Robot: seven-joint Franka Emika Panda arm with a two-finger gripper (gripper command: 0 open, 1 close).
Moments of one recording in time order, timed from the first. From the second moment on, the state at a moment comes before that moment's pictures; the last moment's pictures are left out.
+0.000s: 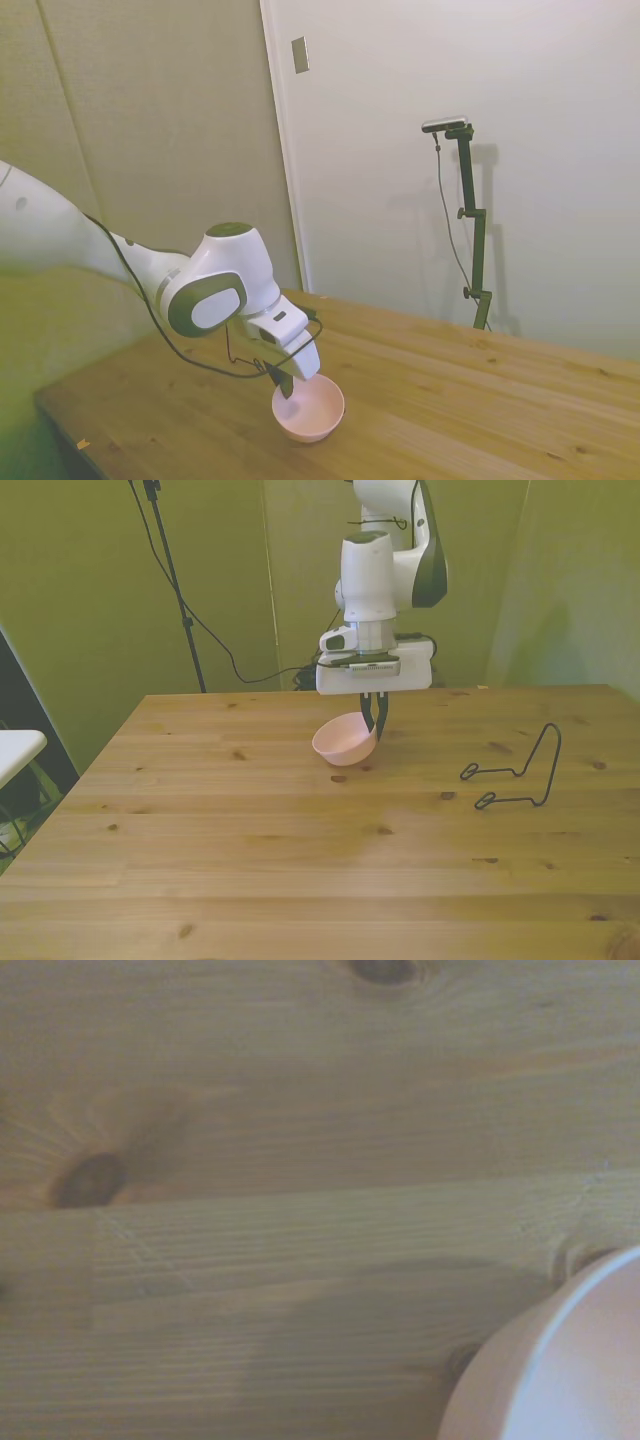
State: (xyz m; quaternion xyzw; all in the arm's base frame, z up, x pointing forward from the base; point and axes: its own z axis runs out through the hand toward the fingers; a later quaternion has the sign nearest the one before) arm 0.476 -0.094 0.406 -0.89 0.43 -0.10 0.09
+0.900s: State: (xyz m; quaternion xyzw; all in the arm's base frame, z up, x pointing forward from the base) arm 0.534 0.009 0.485 -0.88 0.37 -0.10 0.27
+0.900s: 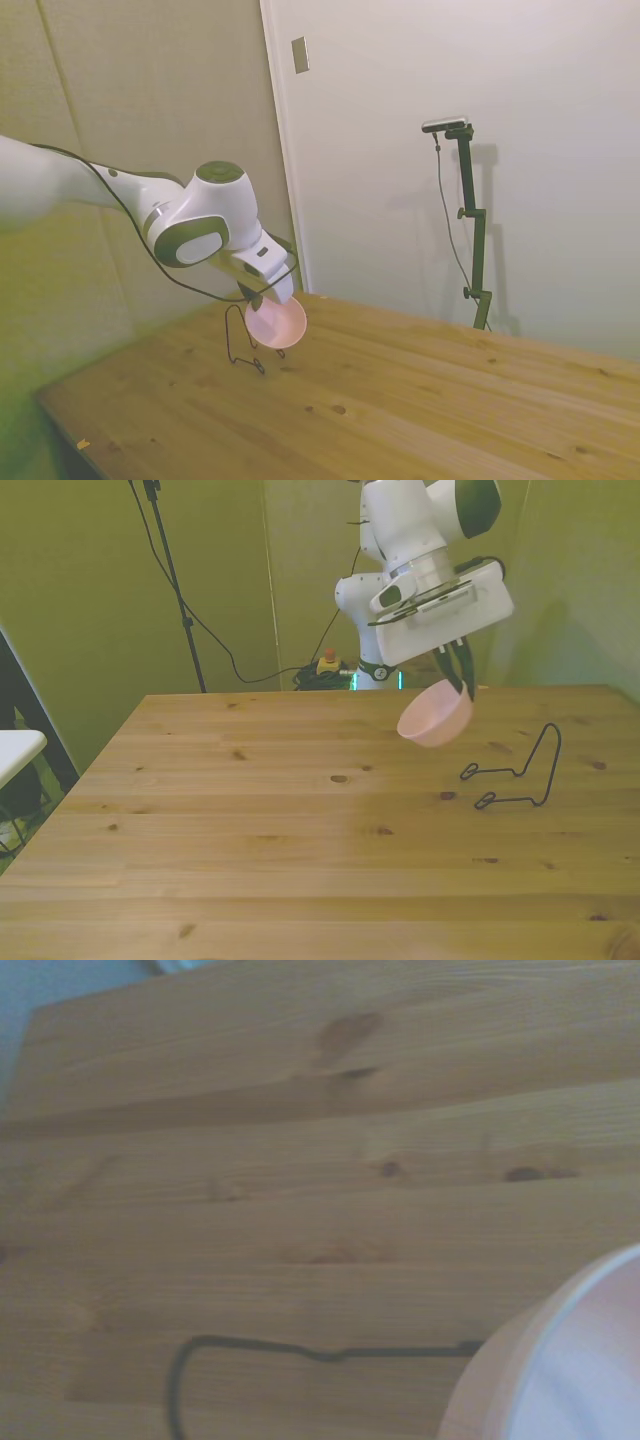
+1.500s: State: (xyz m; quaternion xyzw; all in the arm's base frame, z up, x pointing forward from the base) arm 0.563 0.013 0.443 -0.86 0.31 -0.01 0.40
